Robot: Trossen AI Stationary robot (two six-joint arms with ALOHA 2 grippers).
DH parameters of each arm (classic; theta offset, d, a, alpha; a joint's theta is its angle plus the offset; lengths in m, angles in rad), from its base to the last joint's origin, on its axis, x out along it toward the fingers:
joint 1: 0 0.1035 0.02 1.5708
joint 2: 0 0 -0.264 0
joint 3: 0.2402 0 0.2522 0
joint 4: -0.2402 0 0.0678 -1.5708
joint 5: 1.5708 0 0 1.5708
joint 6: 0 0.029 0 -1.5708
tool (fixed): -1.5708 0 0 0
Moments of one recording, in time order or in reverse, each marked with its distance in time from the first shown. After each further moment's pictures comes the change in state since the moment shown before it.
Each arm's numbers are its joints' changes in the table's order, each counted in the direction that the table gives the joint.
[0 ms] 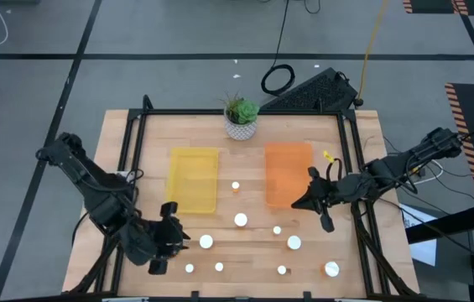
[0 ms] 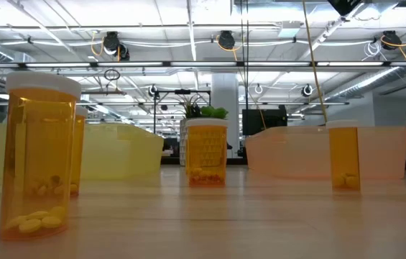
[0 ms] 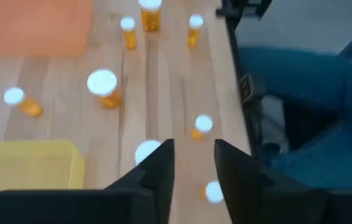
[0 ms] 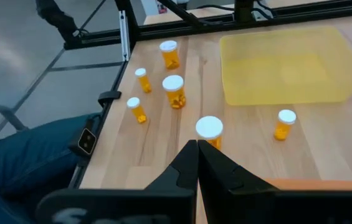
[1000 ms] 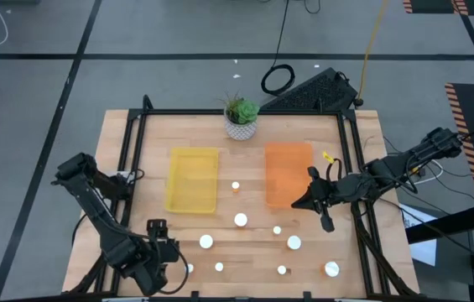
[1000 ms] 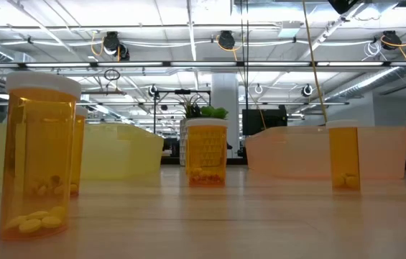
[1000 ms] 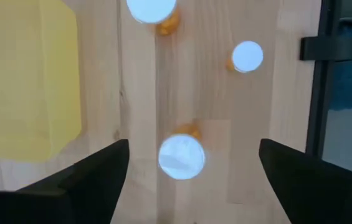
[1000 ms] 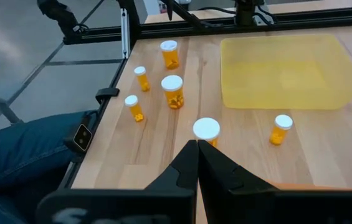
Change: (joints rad) left arm -0.125 -0.268 0.115 -0.422 -0.170 -0.282; right arm 0.002 0.000 0.000 0.001 0.000 -0.048
